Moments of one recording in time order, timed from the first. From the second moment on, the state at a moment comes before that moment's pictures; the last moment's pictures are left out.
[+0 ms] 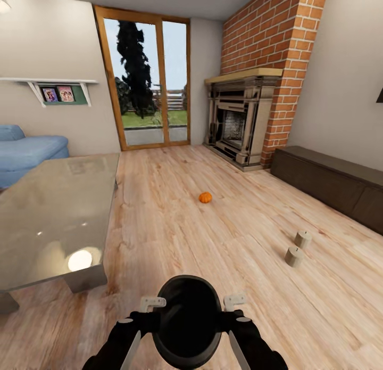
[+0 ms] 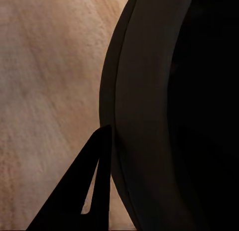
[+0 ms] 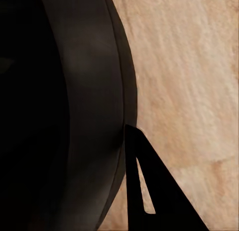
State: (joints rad) left arm -0.31 -0.12 -0.07 -0.92 0.00 0.48 0.01; right arm -0.34 0.16 0.16 -0.85 -0.03 0.46 -0.12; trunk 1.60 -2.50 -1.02
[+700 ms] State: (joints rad) left arm -0.31 -0.12 -0.07 -0.92 0.00 0.48 0.01; right arm -0.34 0.16 0.16 -0.86 -0.03 0.46 -0.12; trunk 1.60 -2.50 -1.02
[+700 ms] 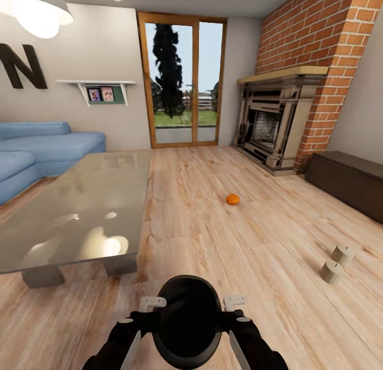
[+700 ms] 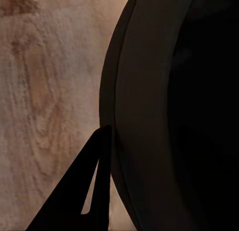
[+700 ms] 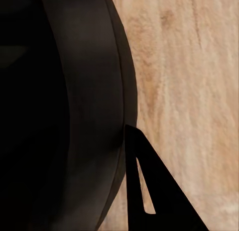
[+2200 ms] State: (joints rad) left arm -0.31 -0.12 -0.07 -0.92 0.00 0.48 0.01; right arm -0.34 0.16 0.16 -0.86 -0.03 0.46 -0.12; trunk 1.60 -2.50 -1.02
